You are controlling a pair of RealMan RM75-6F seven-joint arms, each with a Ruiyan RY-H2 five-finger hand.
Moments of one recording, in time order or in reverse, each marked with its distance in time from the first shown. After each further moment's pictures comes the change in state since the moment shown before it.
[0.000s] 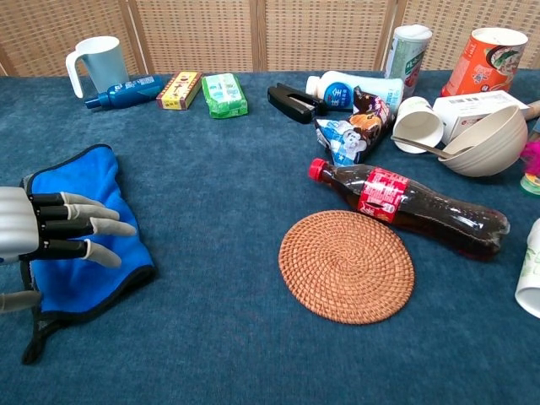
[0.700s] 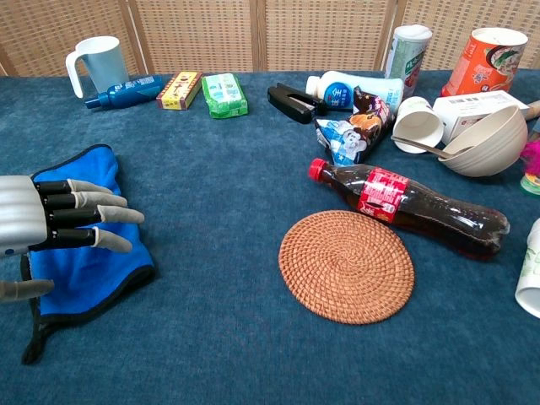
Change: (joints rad) left arm 0.015 -0.045 -0.032 0.052 0.014 0.043 0.051; right arm -0.004 0.001 -0.002 -0.002 -0.009 0.010 0.002
